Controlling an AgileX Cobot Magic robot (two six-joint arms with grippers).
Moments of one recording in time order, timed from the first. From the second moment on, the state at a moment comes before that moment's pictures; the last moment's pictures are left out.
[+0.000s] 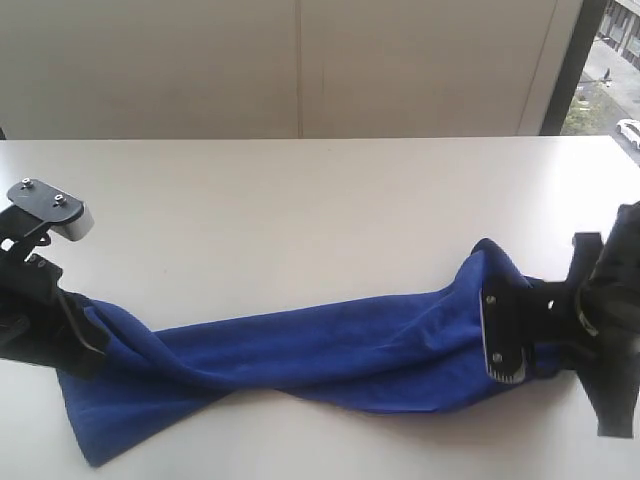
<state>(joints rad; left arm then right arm) -0.29 1.28 -0.68 -0.47 0.62 0.69 0.30 1.46 -0.67 -0.72 0.67 -0.44</state>
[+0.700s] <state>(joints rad) -0.29 1.28 -0.68 -0.56 0.63 0.69 0.30 1.69 -0.99 -1.49 0.72 0.57</state>
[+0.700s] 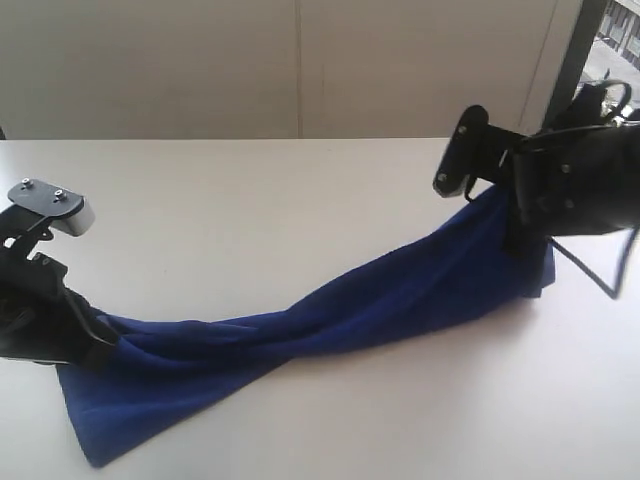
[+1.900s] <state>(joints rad) -0.40 1.39 -0.68 -0.60 0.64 0.82 0.18 2.14 -1.70 -0.97 0.85 0.55</state>
